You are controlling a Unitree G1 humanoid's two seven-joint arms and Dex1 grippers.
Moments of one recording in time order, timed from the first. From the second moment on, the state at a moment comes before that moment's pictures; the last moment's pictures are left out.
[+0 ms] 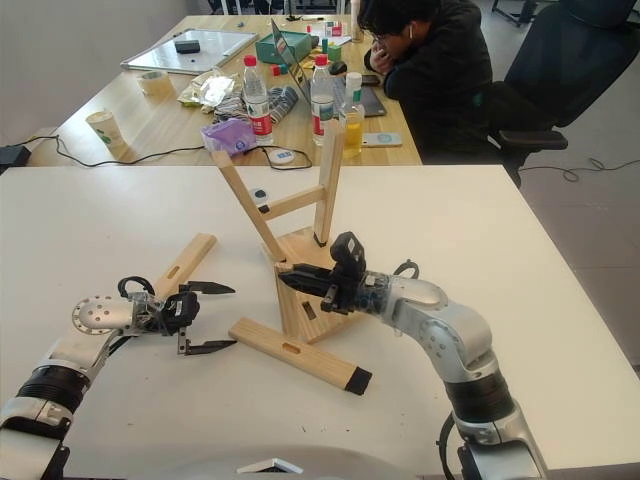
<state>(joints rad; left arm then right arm) -0.22 0.71 -0.23 0.55 -0.16 -0.45 -1.23 -0.21 -0.36 0.20 -0.36 0.70 0.74 0.68</state>
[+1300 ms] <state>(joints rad) -0.22 0.78 -0.22 0.45 -0.16 -0.25 -1.41 0.18 -0.45 0.40 -0.45 0.36 0.15 0.71</state>
